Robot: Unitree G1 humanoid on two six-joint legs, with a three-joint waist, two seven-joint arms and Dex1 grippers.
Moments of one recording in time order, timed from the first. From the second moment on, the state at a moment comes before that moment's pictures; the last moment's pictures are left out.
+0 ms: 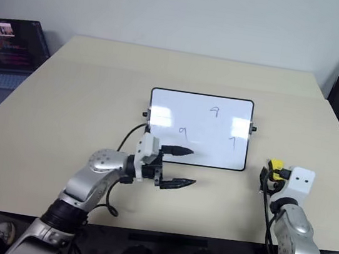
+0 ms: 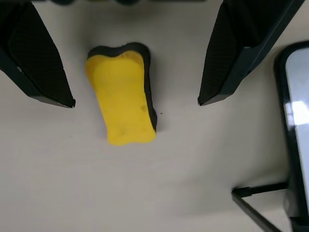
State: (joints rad) left arm -0.39 0.38 -0.24 0.01 -0.33 0.12 -1.06; right arm -0.07 -0.20 -0.32 -0.29 0.28 0.61 0.04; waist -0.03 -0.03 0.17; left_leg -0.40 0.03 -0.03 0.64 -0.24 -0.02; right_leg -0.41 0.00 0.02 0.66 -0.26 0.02
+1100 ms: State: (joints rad) left arm -0.37 0.38 -0.23 0.00 -0.30 0.12 -1.05; right arm -0.13 -0.20 -0.34 -0.20 0.29 0.60 0.02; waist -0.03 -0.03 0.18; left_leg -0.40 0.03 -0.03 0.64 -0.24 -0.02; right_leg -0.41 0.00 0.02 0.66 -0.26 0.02
